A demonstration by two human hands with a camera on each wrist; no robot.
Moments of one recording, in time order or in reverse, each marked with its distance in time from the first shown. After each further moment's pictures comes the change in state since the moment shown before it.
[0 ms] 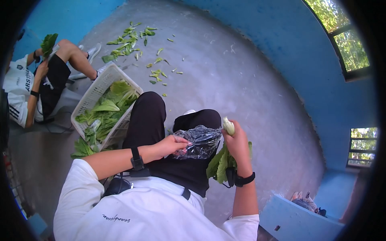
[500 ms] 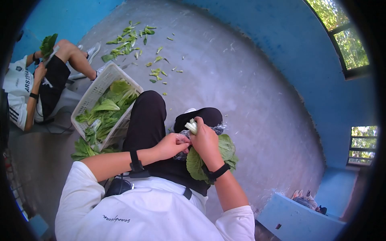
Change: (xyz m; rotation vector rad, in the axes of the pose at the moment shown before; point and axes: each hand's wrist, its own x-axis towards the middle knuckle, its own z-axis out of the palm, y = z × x) left_hand -0.005 -0.006 0.008 0.164 0.049 0.334; right_hand -0.003 -0.032 0.098 -0.288 -0.088 -0.187
